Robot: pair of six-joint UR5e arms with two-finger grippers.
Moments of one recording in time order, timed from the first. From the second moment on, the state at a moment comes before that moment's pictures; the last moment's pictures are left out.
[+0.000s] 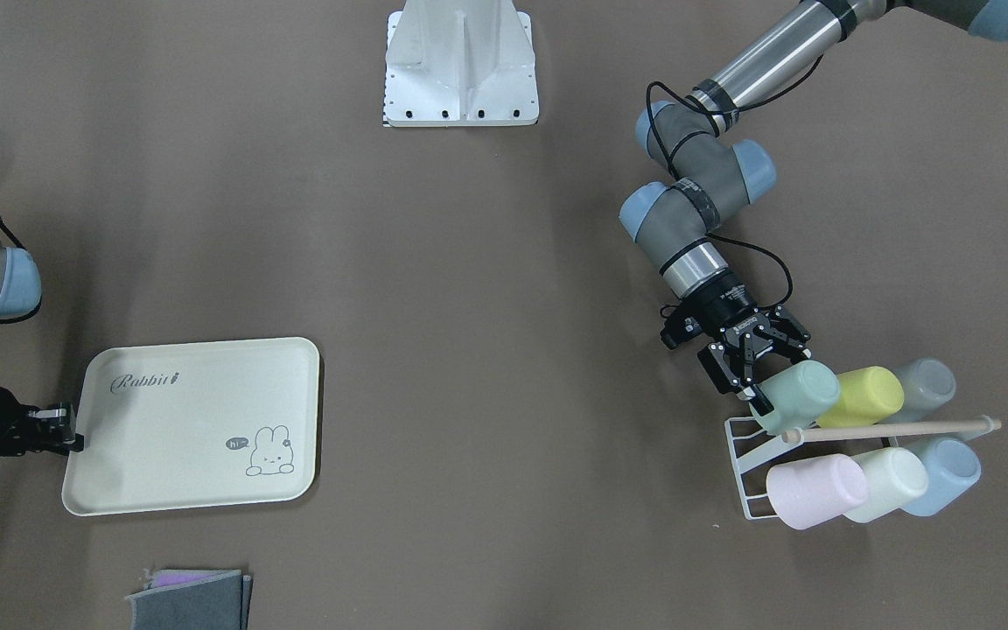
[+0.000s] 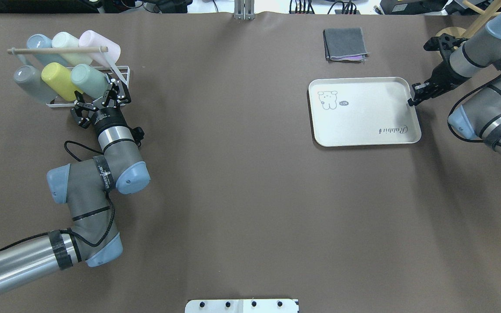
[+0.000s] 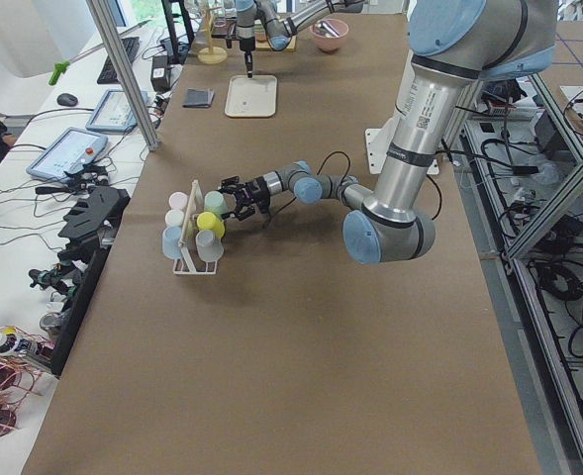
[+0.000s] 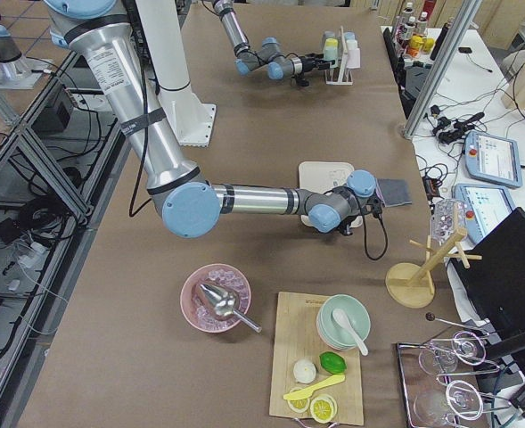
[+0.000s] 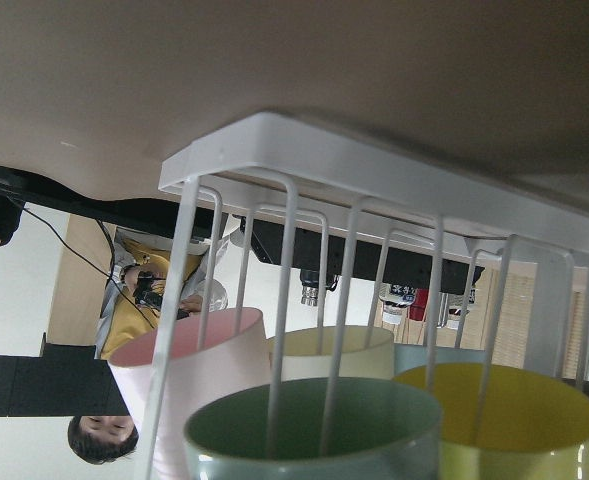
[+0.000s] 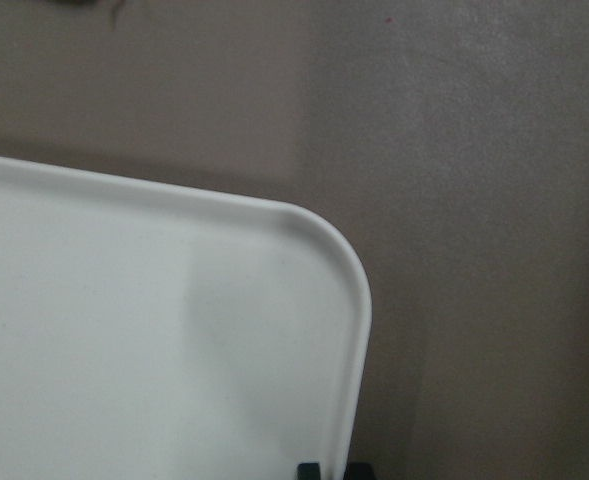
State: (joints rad) left arm -0.49 -2.02 -1.37 -1.66 -0.40 1.02; right arm 1.10 -1.11 1.04 -0.91 2.37 0.52
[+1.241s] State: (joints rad) left arm -0.50 -2.03 -1.35 -1.66 -0.37 1.05; right arm 1.09 -1.09 1.12 -0.92 2.37 0.64
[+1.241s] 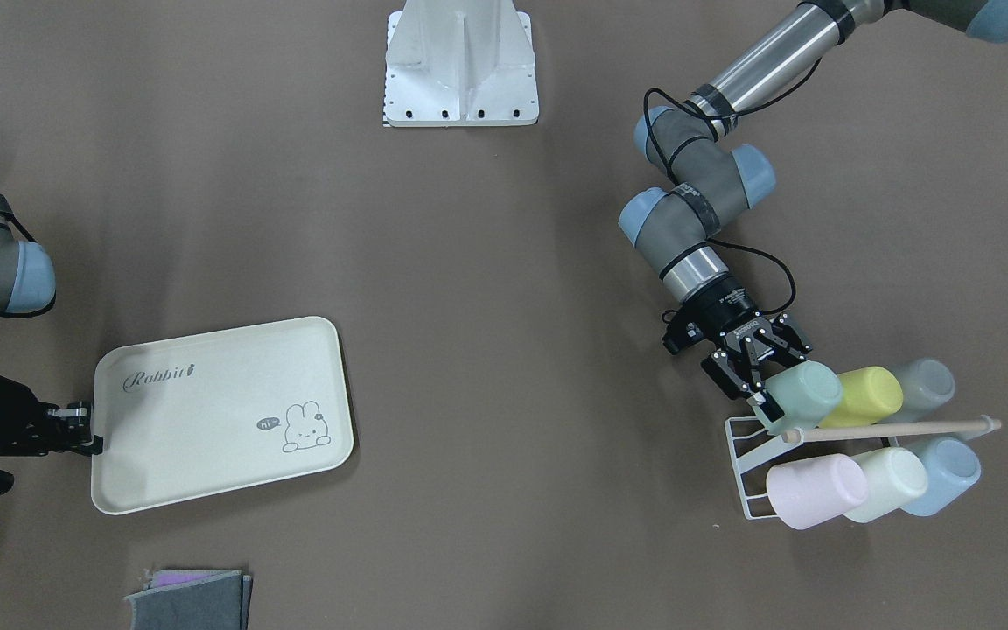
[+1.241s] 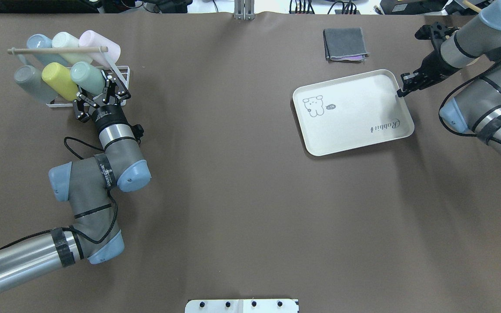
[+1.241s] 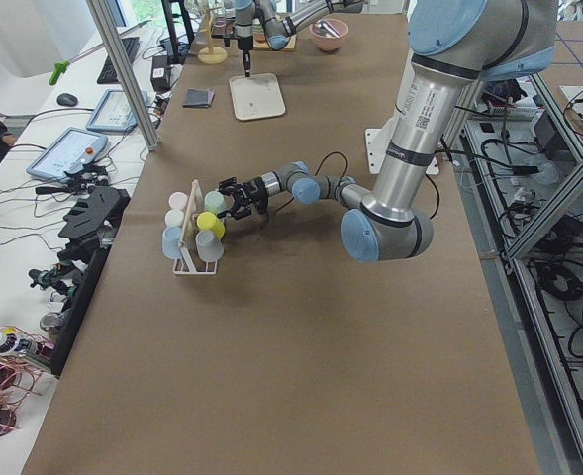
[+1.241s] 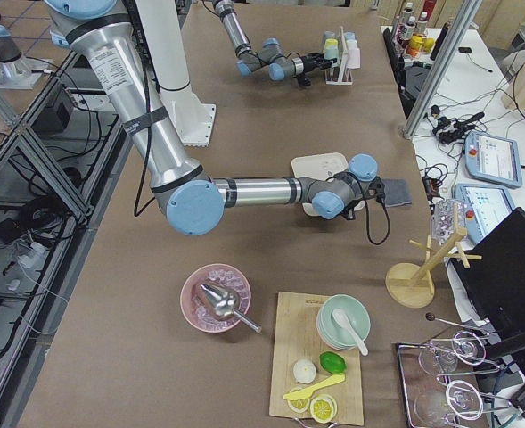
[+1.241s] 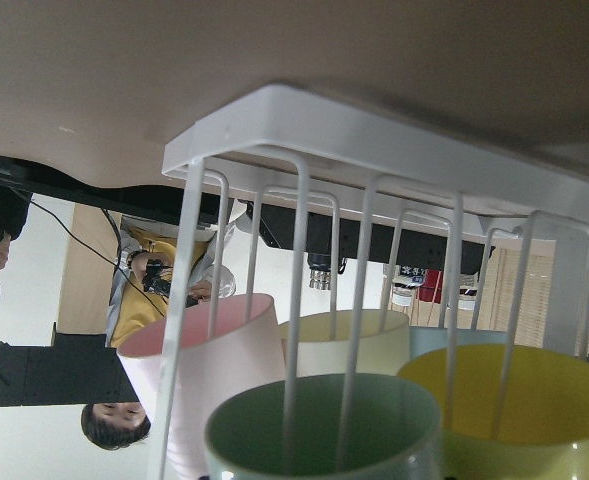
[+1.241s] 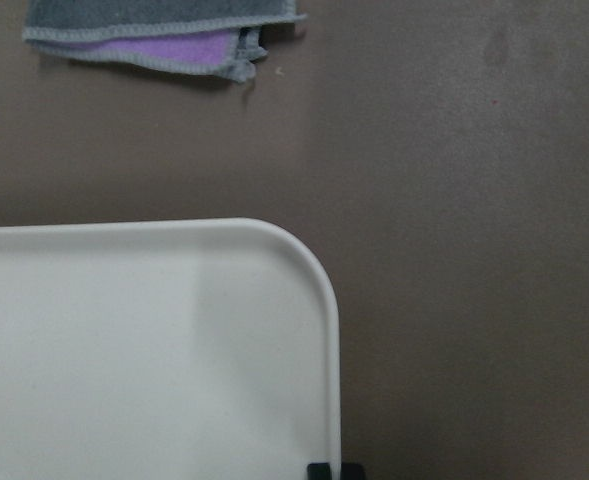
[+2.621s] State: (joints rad) left arm -0.50 -1.99 -1.41 -1.67 -0.31 1.14; right arm 0.78 -1.07 1.59 -1.10 2.15 1.25
